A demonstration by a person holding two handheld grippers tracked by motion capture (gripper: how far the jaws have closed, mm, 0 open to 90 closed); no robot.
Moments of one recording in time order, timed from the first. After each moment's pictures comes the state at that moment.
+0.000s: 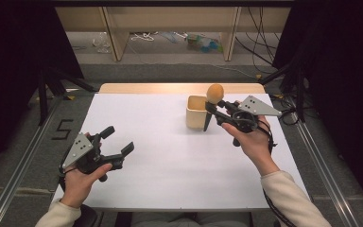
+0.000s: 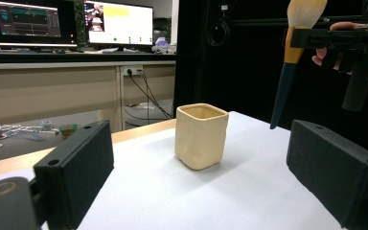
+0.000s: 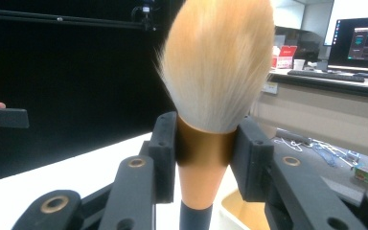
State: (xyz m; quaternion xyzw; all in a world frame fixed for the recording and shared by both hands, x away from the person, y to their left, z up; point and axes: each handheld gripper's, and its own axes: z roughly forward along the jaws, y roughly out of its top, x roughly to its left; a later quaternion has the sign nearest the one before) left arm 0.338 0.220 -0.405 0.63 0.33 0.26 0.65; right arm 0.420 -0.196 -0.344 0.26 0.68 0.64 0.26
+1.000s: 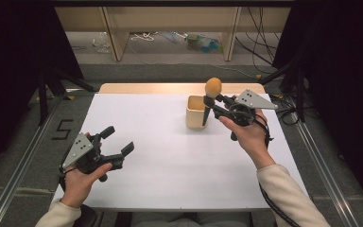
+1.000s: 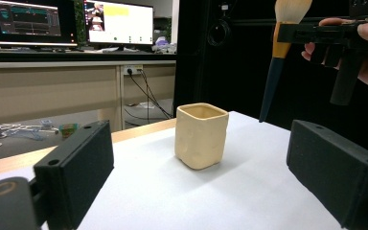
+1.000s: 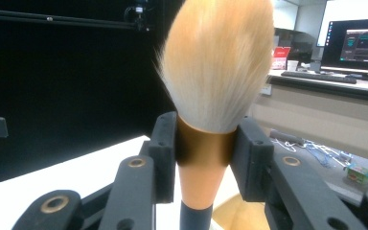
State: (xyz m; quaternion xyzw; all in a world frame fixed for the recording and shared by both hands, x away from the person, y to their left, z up) left arm 0.338 0.220 -0.406 0.63 0.33 0.26 0.65; right arm 0.436 -0.190 -0.339 0.26 0.68 0.64 0.27
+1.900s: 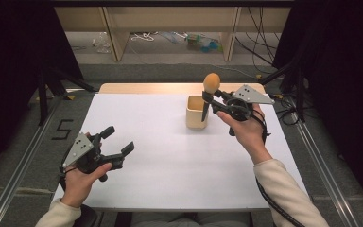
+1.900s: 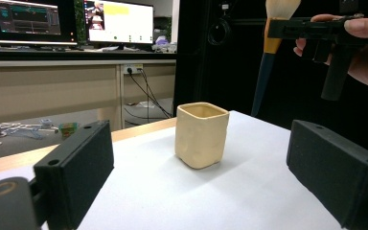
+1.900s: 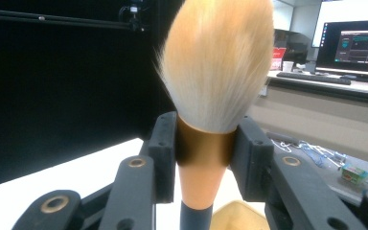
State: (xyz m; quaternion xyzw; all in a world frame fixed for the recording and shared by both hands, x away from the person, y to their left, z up) left arm 0.339 0.221 -0.407 0.63 0.33 0.26 0.65; right arm 0.448 -0.186 -0.336 0.26 0.67 0.63 0.28
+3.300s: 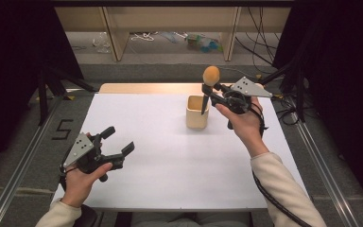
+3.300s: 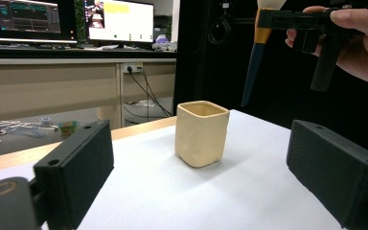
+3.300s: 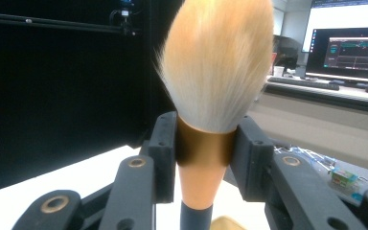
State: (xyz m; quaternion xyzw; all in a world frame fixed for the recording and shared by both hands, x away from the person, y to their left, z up) left arm 0.340 0.220 -0.408 0.63 0.33 0.26 0.65; right arm 0.463 -0.182 -0.328 0.27 0.67 0.63 0.29
